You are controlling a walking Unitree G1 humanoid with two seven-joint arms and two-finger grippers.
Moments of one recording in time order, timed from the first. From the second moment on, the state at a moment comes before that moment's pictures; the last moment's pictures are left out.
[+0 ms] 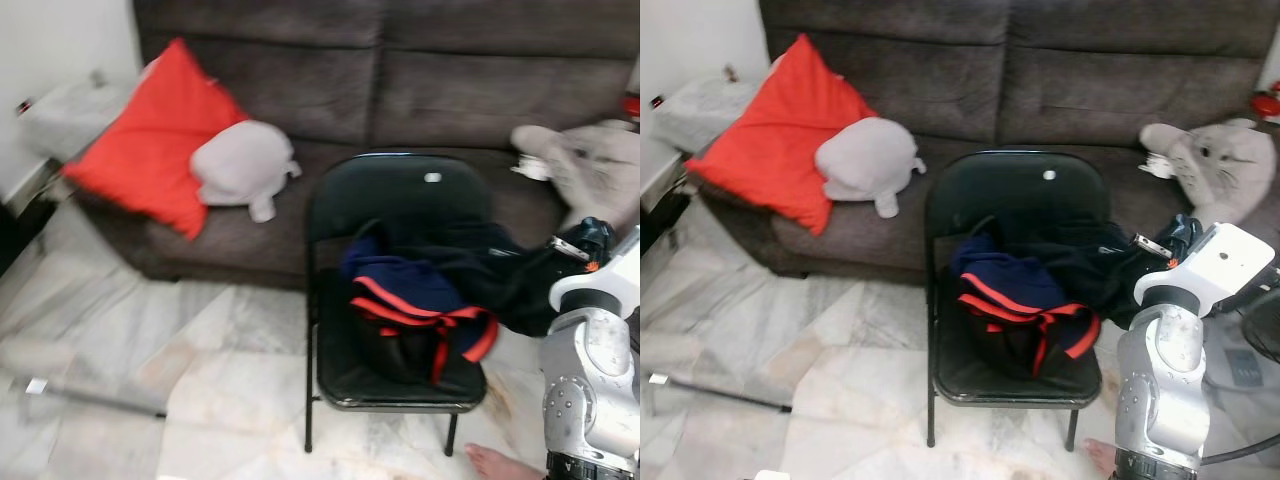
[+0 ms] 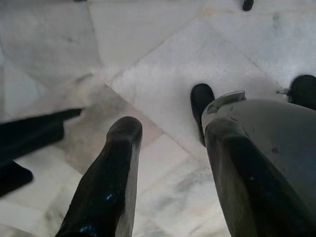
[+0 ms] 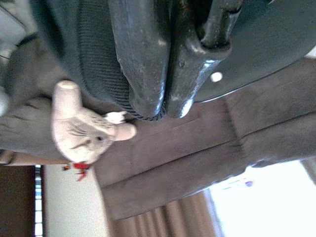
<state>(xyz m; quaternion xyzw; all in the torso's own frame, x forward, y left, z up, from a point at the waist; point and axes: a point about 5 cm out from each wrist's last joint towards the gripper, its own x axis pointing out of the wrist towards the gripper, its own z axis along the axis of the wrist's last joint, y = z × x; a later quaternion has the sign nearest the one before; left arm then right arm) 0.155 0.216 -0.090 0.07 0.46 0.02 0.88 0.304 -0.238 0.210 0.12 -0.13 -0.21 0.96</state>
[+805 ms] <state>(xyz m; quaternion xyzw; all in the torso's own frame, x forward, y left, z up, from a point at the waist) 0.142 0.210 -0.096 0.07 0.48 0.01 0.88 0.285 -0.239 0.192 0.12 -0.12 -0.27 0.95</state>
